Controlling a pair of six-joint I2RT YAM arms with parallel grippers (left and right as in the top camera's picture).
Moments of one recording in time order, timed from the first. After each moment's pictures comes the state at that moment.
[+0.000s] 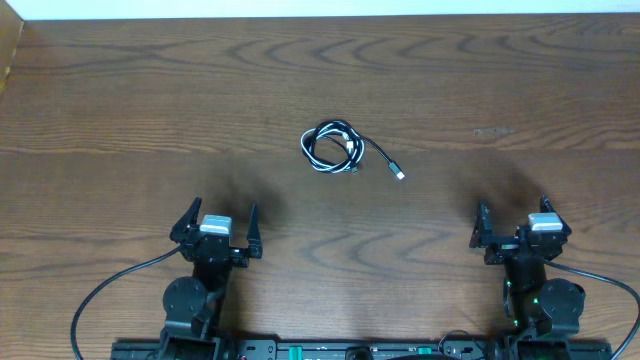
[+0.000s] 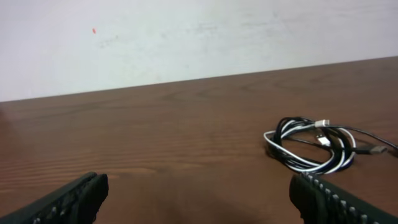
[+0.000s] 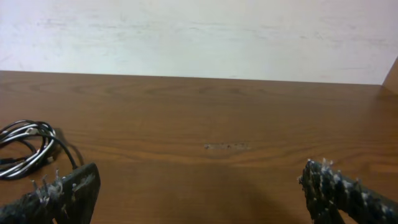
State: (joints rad) left arm -0.14 0.02 0.01 -0.09 -0.02 0.07; right arm -0.02 0.01 0.01 -0.07 -0.05 0.00
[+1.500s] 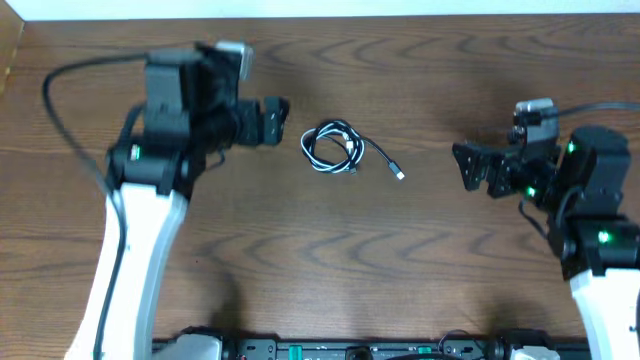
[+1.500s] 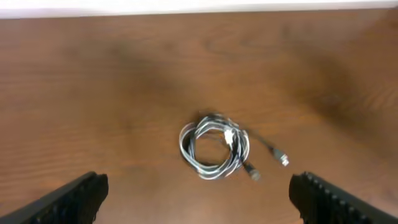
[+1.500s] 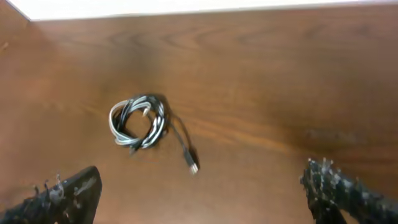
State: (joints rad) left arm -0.14 1.40 1.46 -0.85 0.31 -0.07; right arm -0.02 1.04 0.95 -0.54 -0.44 0.04
